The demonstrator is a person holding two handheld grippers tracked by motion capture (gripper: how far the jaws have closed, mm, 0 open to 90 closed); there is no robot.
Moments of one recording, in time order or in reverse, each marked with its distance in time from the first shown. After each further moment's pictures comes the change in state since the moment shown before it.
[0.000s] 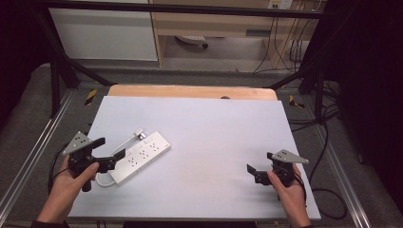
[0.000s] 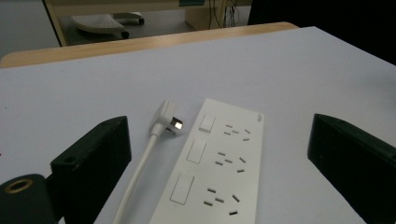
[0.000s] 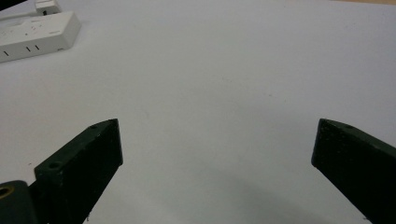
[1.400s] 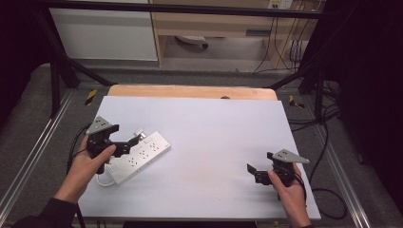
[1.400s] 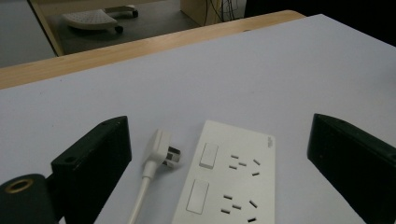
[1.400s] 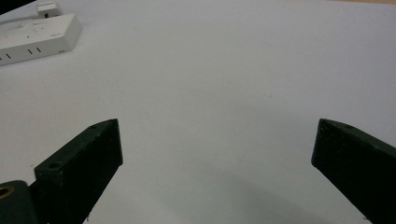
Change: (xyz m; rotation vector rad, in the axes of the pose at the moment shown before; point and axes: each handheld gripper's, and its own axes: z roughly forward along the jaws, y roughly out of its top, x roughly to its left) left arm -0.001 0.029 0.051 0.060 -0.005 0.060; right arm -0.001 0.000 0.000 -0.004 0.005 0.010
